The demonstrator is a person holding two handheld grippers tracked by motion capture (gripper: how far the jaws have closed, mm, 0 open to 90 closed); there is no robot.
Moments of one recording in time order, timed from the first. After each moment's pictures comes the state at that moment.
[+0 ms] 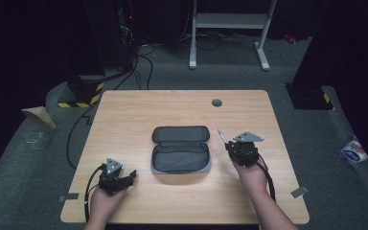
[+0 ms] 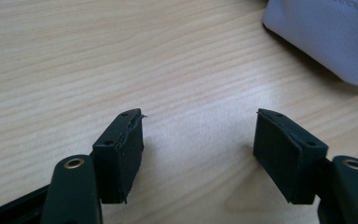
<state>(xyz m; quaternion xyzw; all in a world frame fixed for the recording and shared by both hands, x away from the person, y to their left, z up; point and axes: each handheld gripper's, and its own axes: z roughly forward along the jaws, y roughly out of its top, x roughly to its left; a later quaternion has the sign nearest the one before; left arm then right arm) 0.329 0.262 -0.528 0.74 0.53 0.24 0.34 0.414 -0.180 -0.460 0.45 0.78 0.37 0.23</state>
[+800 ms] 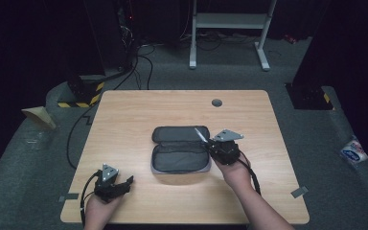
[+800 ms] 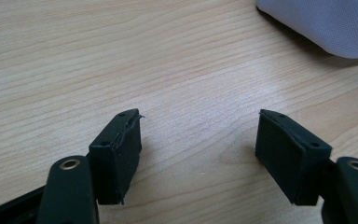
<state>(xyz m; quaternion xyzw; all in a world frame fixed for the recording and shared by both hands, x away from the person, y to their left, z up) 0.310 0.268 -0.529 0.74 0.53 0.24 0.34 0.412 -0.123 -0.446 0.37 0.81 0.40 0.21</state>
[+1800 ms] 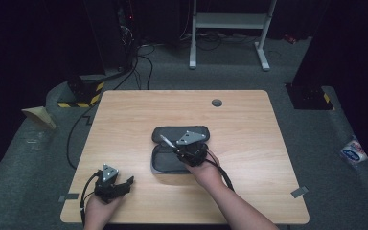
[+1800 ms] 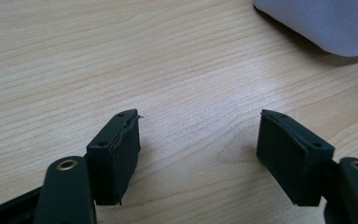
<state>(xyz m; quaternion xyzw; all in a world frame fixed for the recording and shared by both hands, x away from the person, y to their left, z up) 0.310 0.269 -0.529 0.75 0.52 0.24 0.33 0.409 -0.030 -0.449 0.28 0.85 0.41 0.17</state>
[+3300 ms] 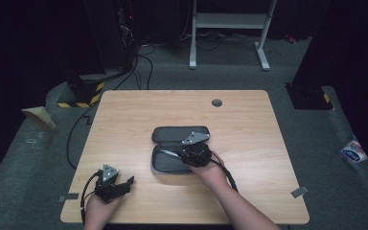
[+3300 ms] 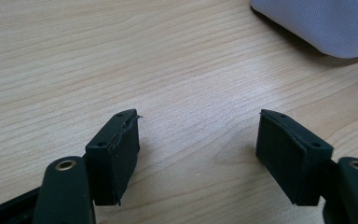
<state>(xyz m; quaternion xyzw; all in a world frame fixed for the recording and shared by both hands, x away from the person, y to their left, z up) 0.311 0.268 -0.529 0.75 0.52 0.24 0.34 0.415 -0.045 -0.462 0.30 0.86 0.39 0.15</state>
